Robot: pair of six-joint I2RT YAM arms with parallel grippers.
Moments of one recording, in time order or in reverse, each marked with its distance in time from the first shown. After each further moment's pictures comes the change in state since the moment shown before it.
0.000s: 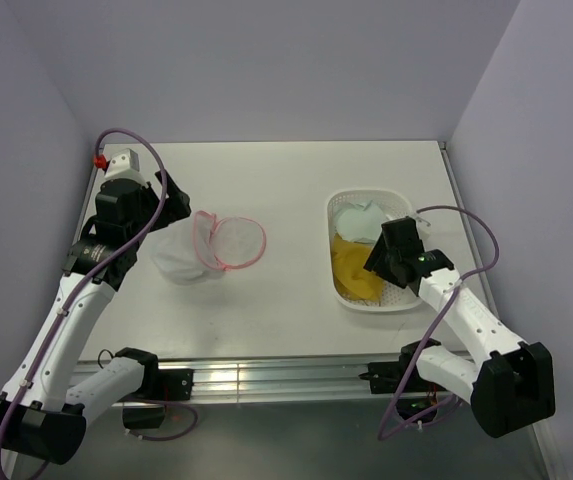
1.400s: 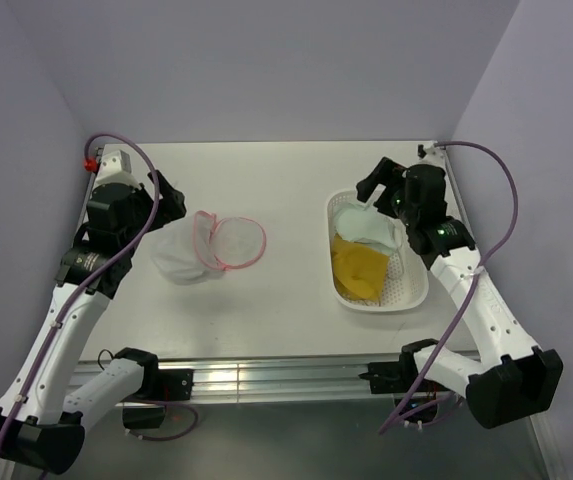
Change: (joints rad) left arm 0.000 -0.058 0.000 0.000 -0.026 0.000; right arm -0.057 0.035 0.339 0.283 -0.150 -0.146
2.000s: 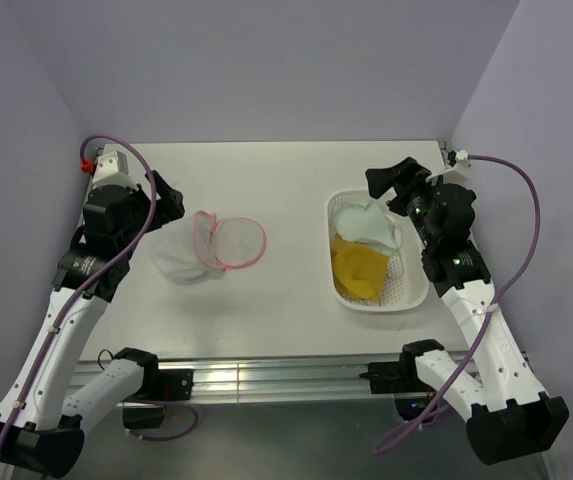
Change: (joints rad) left arm 0.000 -0.019 0.000 0.001 0.000 0.000; right arm -0.049 -0.191 -0.128 0.238 -0.100 0.082
